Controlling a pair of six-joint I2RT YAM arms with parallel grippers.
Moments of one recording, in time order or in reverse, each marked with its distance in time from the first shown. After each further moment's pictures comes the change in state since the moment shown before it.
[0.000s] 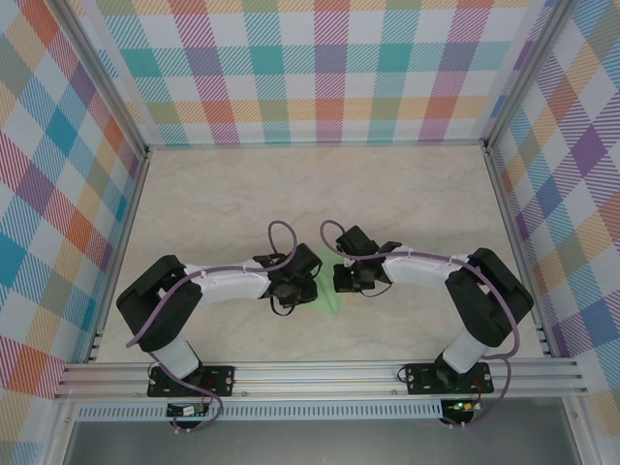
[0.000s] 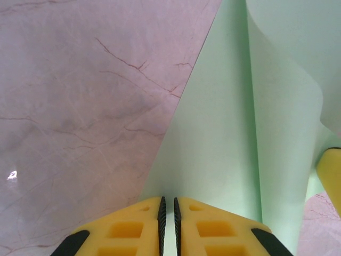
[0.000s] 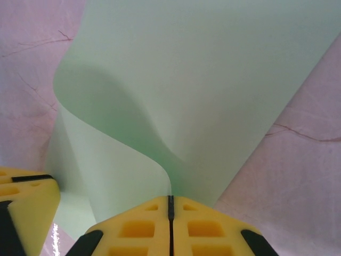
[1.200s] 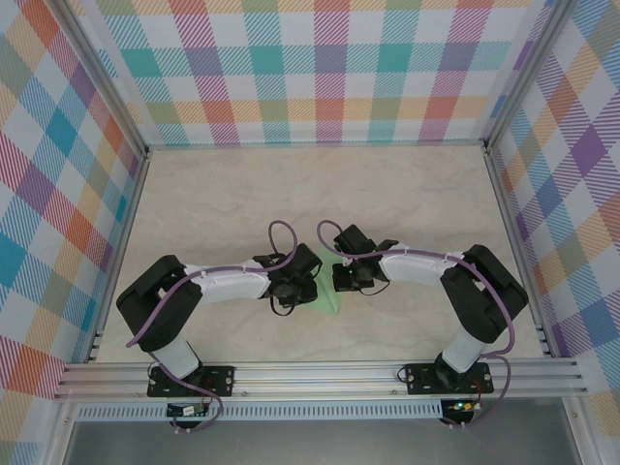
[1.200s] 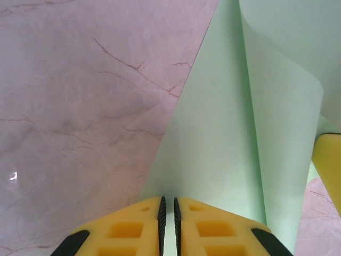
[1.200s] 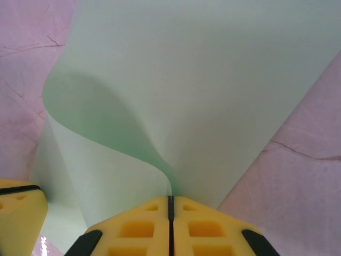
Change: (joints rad) left arm 0.000 0.000 0.000 0.000 0.002 0.010; right arm 0.000 0.032 0.026 -0.010 0.022 -0.030
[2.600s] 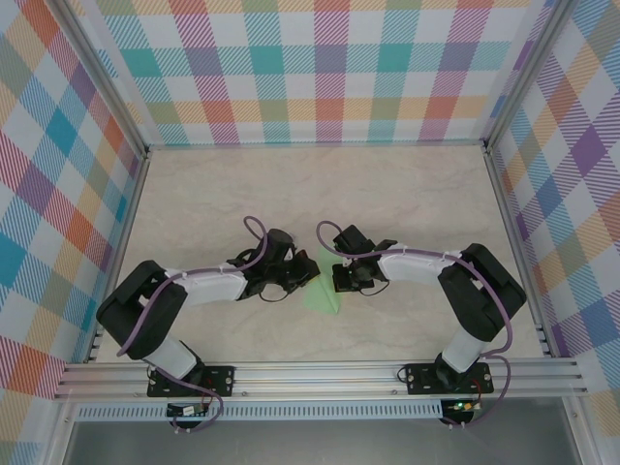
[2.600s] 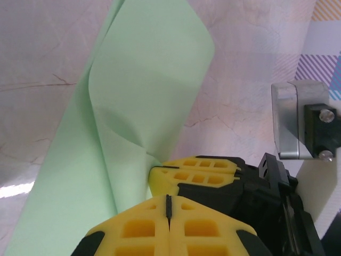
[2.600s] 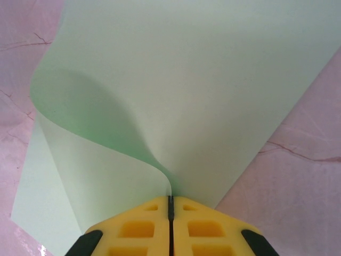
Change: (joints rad) left arm 0.171 -0.081 -0.183 0.562 0.315 -0.164; right arm 0.000 0.014 0.002 -0.004 0.008 0.000
